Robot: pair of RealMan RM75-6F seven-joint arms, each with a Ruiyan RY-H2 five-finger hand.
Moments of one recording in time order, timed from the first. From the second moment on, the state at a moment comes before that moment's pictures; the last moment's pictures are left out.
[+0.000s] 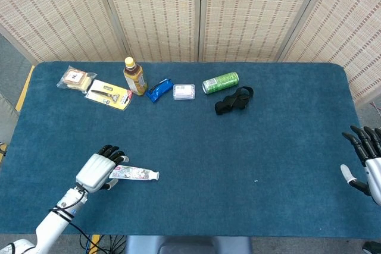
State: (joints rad) left arm -0.43 -1.32 -0.07 -1.63 1.52 1.03 0.31; right arm 0.04 -0.90 0.07 -1.70 -1.58 1.58 0.04
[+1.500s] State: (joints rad) left arm -0.51 -1.56 -0.05 -1.50 1.34 0.99 0.31; right arm 0.02 -0.88 0.05 -1.66 -1.57 1.57 0.12
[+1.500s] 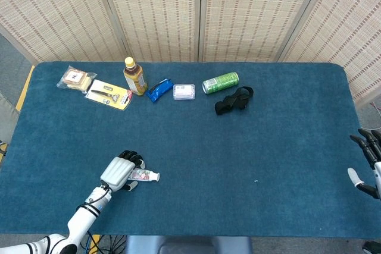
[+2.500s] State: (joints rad) left arm -0.51 -1.59 -0.02 -1.45 1.39 1.06 0.25; right arm 0.00 -0.87 0.05 -1.66 -1.58 1.60 0.14
